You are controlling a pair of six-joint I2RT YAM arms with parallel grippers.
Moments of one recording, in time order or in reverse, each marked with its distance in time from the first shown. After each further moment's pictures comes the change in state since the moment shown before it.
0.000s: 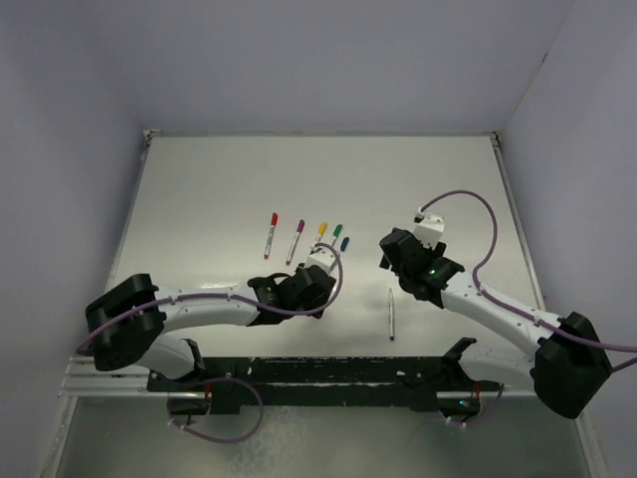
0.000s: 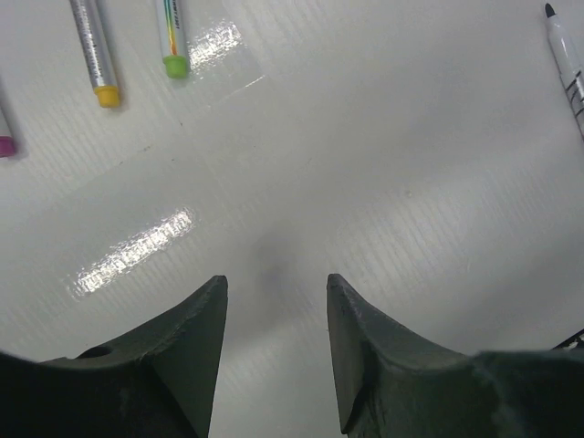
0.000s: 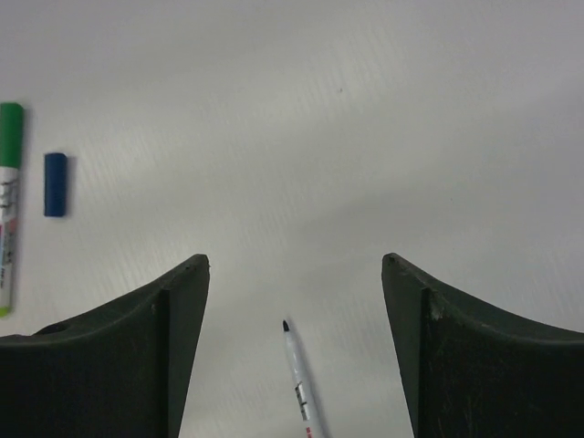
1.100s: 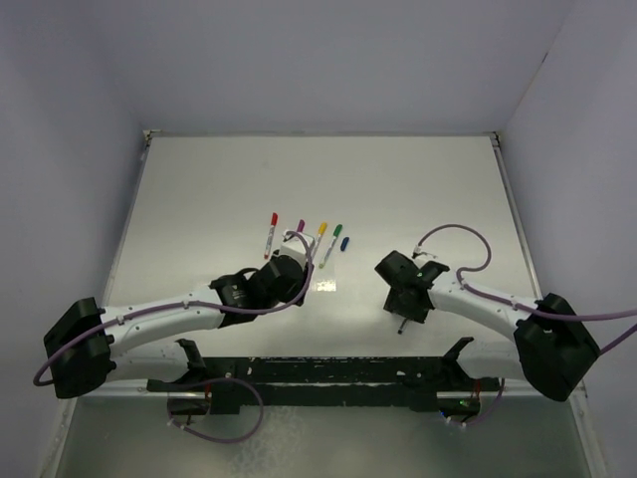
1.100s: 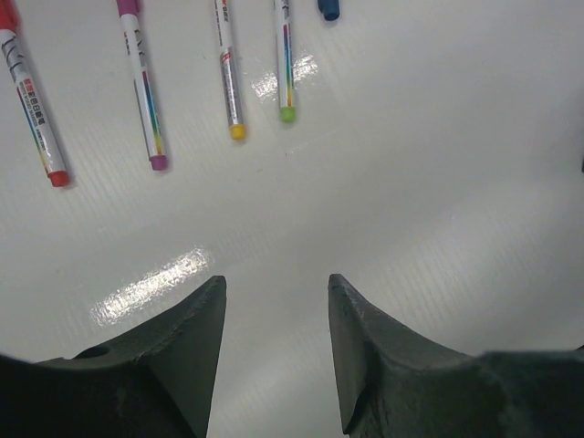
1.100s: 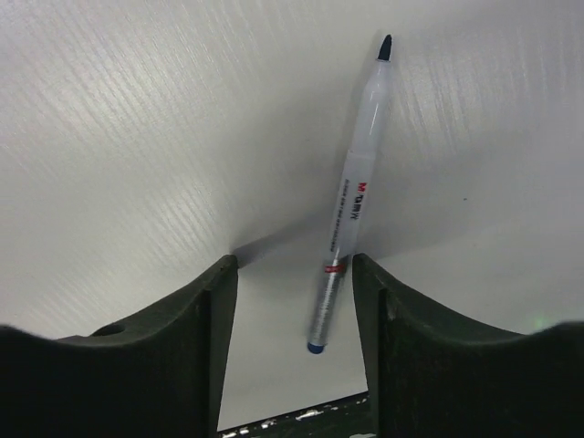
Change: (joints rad) left arm 0.080 -0.288 -0.061 -0.081 -0.074 0.080; right arm 0.027 0.103 -0.079 -0.343 -0.383 0.298
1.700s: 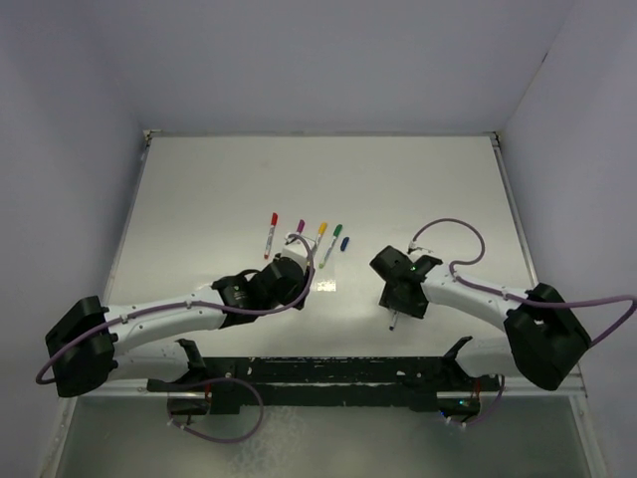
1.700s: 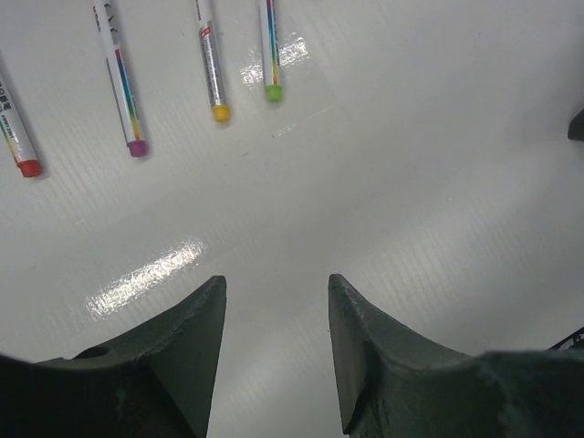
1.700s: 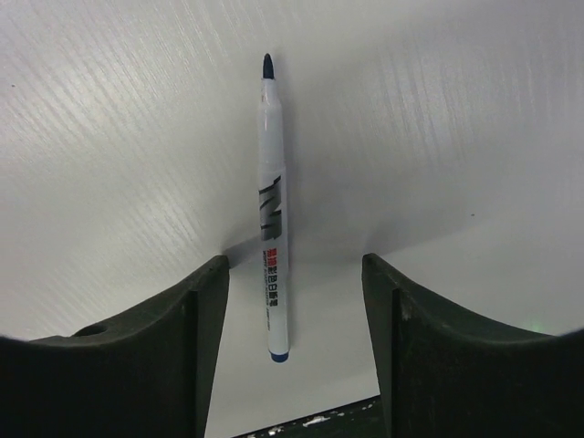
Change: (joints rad) left arm 0.005 0.007 -0.025 0.005 0.046 -0.001; right arm 0.000 0.064 0.044 0.005 0.013 -0.026
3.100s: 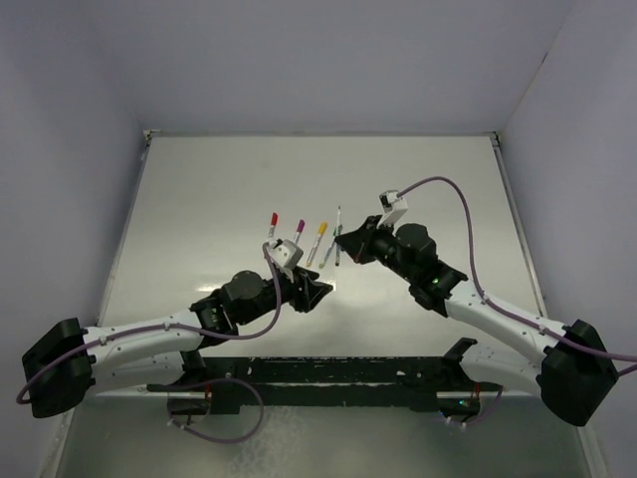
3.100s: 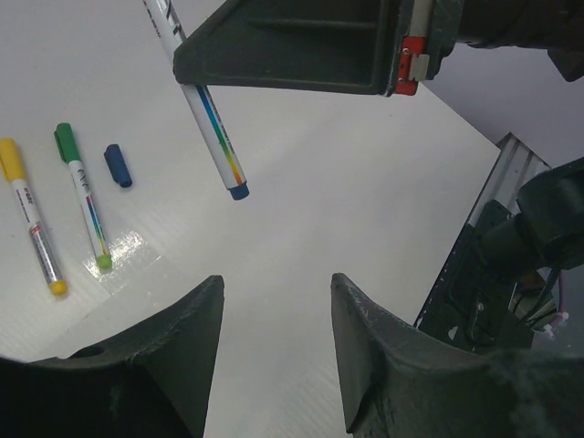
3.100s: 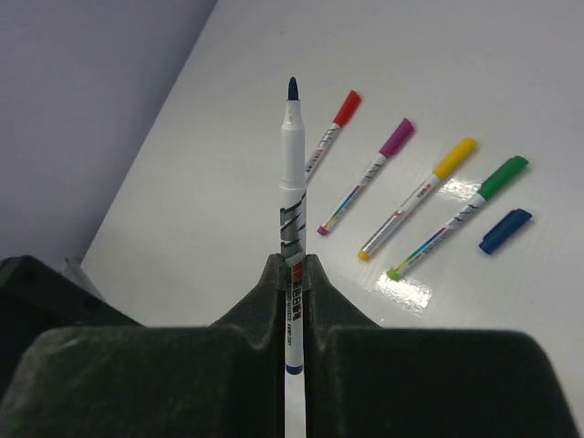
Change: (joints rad) left arm 0.000 -0.222 -0.272 0.663 0.280 0.060; right arm 0.000 -0.224 -0.035 1.000 -0.325 -0.462
